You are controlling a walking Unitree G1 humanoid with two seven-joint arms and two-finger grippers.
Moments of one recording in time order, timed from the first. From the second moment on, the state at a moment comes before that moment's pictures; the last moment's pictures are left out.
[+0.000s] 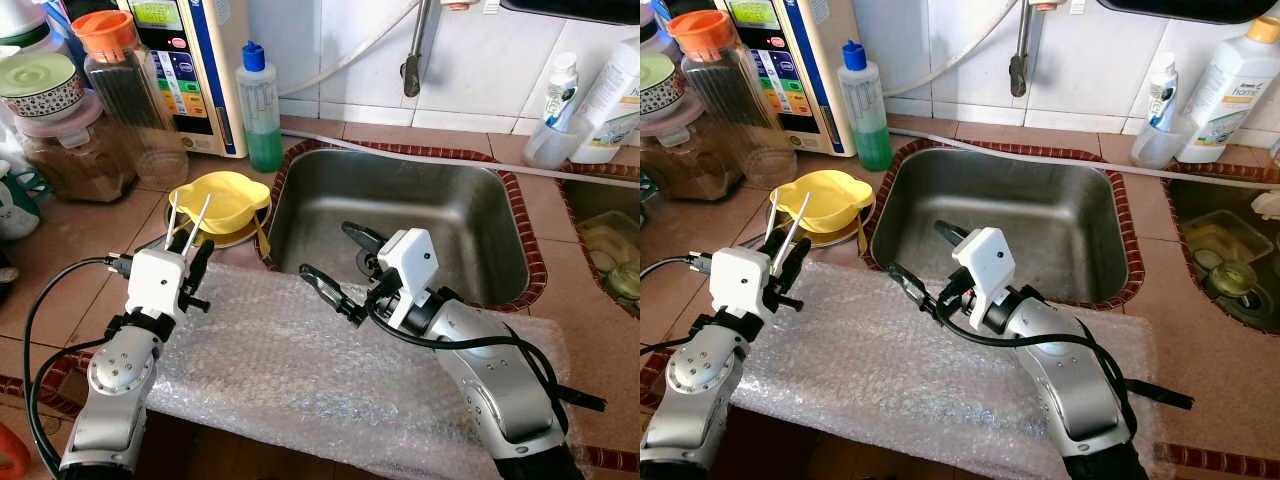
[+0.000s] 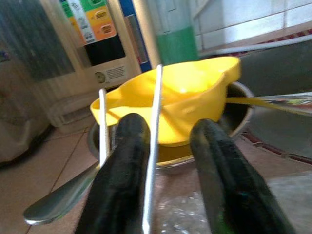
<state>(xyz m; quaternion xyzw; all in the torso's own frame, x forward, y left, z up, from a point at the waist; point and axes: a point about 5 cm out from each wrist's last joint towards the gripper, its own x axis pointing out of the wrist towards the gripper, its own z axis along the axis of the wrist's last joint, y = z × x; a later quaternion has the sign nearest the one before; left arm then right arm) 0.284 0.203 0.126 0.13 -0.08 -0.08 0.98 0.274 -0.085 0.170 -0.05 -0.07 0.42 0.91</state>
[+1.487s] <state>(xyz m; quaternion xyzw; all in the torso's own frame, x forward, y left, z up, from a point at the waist) 0.296 0.206 0.113 0.11 -0.04 -0.07 0.99 0.271 -0.086 0.175 -0.04 -0.07 0.43 0.90</state>
